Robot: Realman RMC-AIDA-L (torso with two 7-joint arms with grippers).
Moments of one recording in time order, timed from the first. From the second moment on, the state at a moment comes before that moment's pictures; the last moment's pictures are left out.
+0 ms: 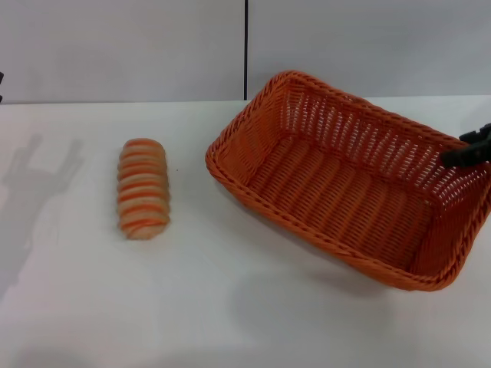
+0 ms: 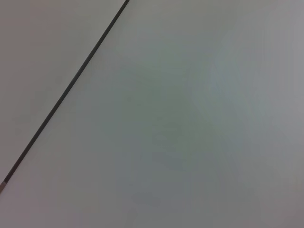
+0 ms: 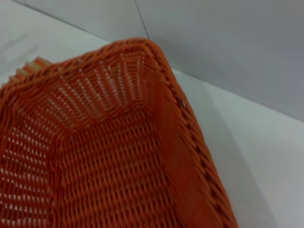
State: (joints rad) left arm -0.29 -2.07 0.45 0.04 1.11 1.65 -0.85; right arm 0.66 1.84 2.25 0.85 -2.34 1.54 -1.09
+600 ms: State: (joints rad) left arm -0.28 -2.07 0.44 0.04 1.11 1.65 -0.85; right arm 0.66 1.86 2.25 0.83 -2.37 1.52 -1.10
